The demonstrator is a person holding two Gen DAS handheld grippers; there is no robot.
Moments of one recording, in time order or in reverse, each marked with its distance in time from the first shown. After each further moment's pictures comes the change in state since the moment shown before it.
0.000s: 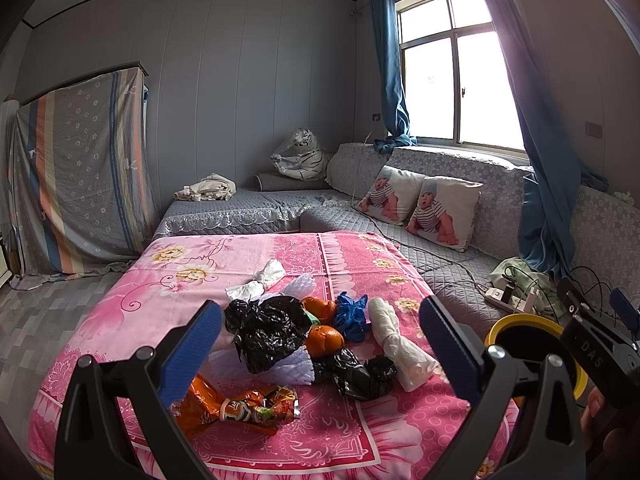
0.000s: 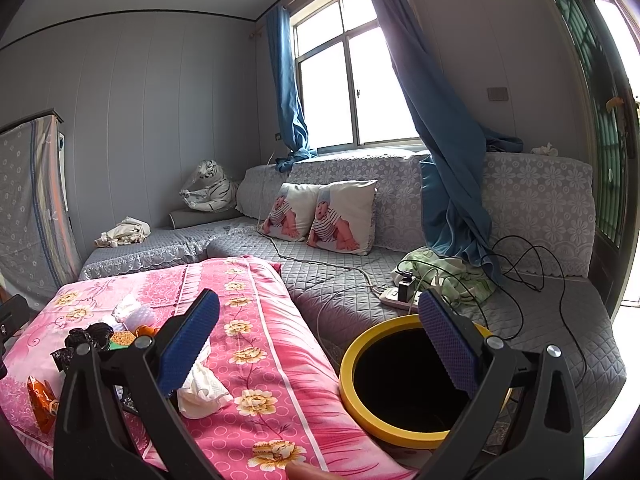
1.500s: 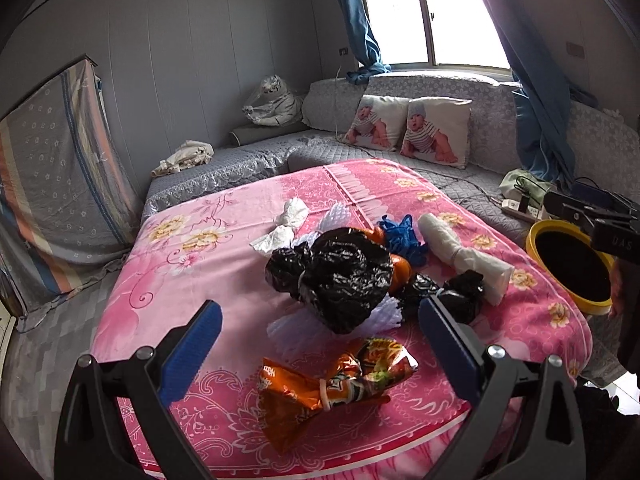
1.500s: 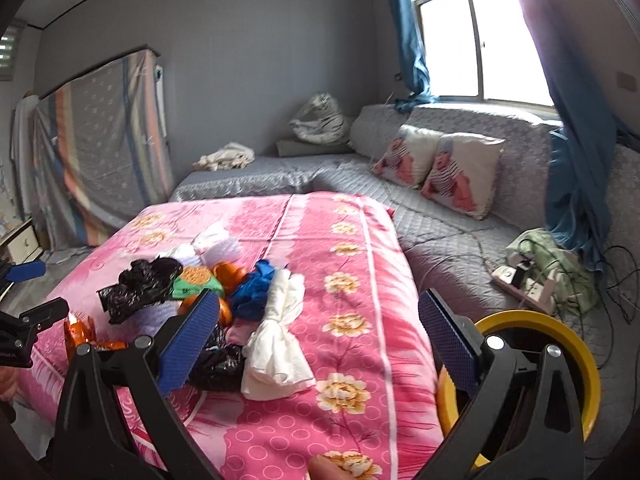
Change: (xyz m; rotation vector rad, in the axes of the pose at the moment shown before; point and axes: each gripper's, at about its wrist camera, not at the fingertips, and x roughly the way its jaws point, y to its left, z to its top) left arm 0.070 0.086 -0.022 0.191 0.259 -0.071; right arm 0.094 0.061 -0.010 -0.188 0.289 0.449
